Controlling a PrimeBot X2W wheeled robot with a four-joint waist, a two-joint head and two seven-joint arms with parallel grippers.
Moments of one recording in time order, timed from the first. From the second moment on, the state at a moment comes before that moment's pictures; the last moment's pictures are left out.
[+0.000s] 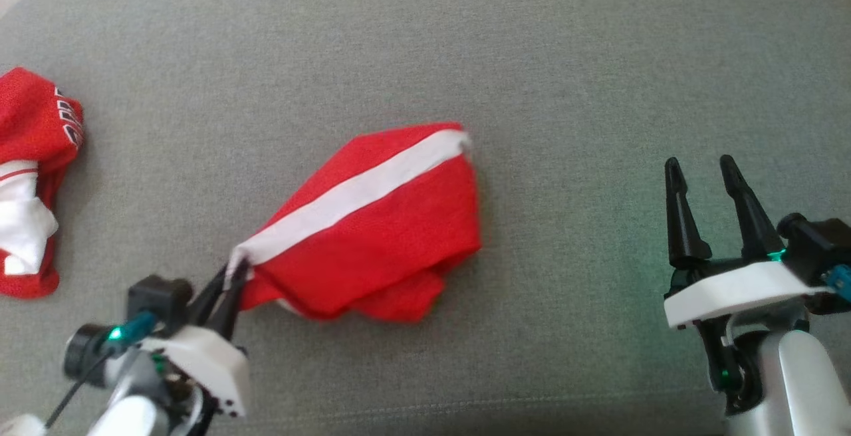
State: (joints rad) left arm -0.04 0.43 -0.43 0.03 -0.40 0.13 0.04; right arm -0.09 -0.05 -0.01 0.02 0.21 0.13 0.01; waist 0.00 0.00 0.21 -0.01
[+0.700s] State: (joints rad) left arm -0.04 0.30 -0.37 0.06 -0.49 0.16 -0.19; right arm -0.05 -0.05 -0.01 0.01 0.20 0.13 0.04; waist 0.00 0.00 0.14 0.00
